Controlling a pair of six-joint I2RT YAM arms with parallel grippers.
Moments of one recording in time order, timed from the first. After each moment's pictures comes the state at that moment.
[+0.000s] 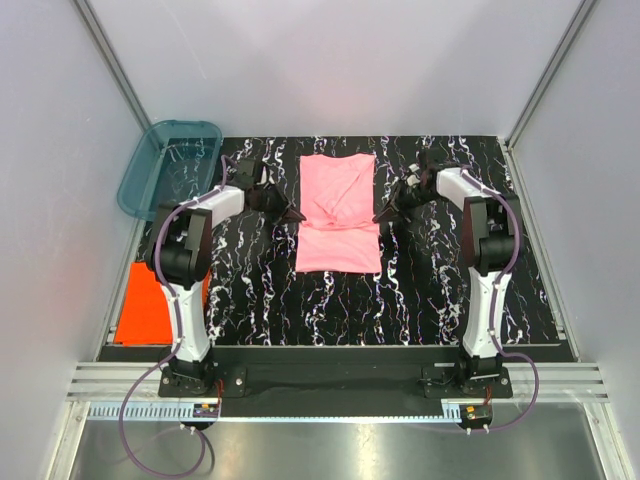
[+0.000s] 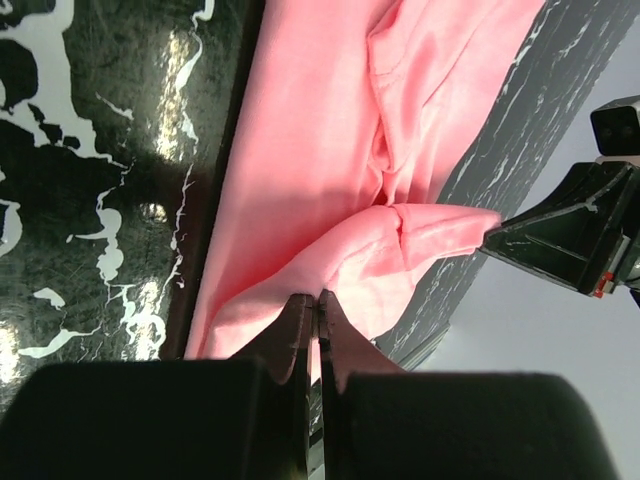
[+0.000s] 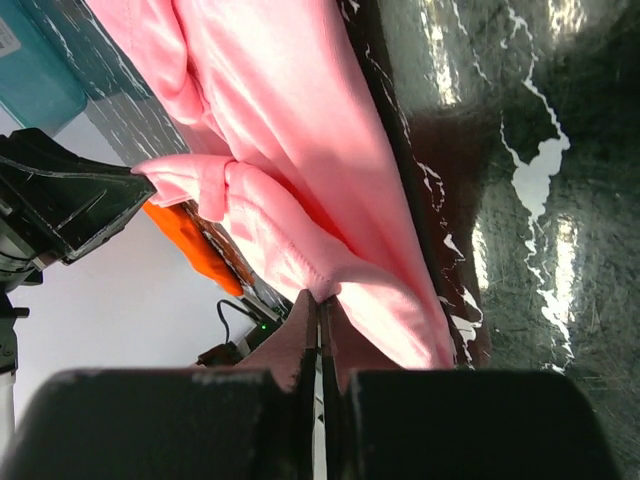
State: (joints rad) left arm -0.23 2.05 1.40 -0.32 0.59 -0.88; right arm 0.12 2.19 1.65 -0.71 -0.73 0.64
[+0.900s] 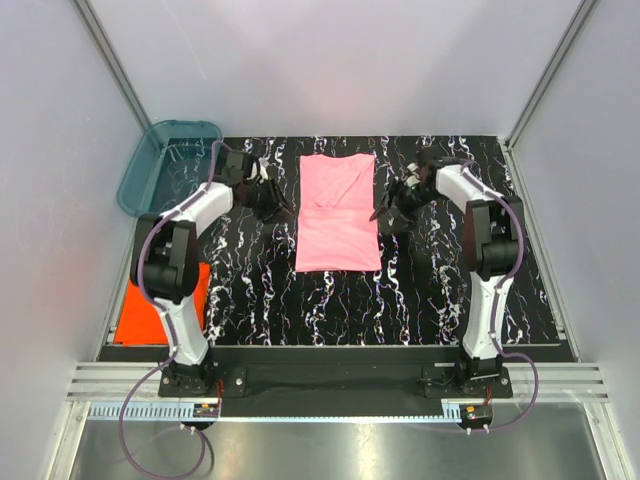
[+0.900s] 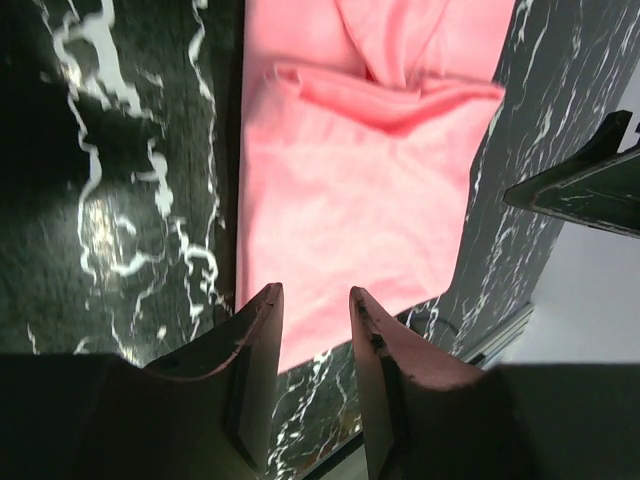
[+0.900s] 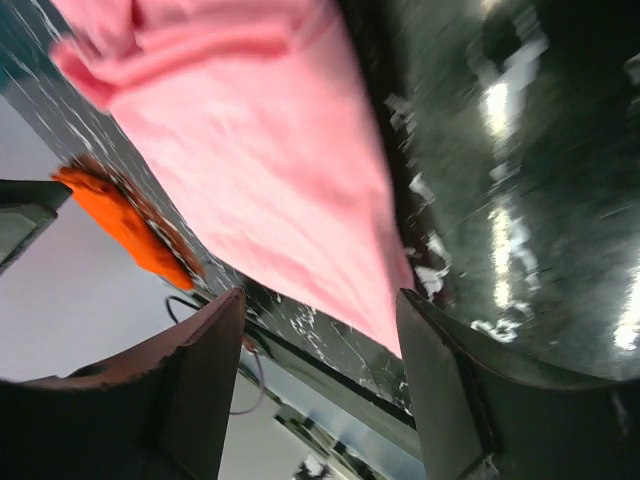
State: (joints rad) left arm -0.21 1.93 1.41 -0.47 0.54 -0.62; right arm 0.13 2.16 1.68 -0.83 -0.63 0.54
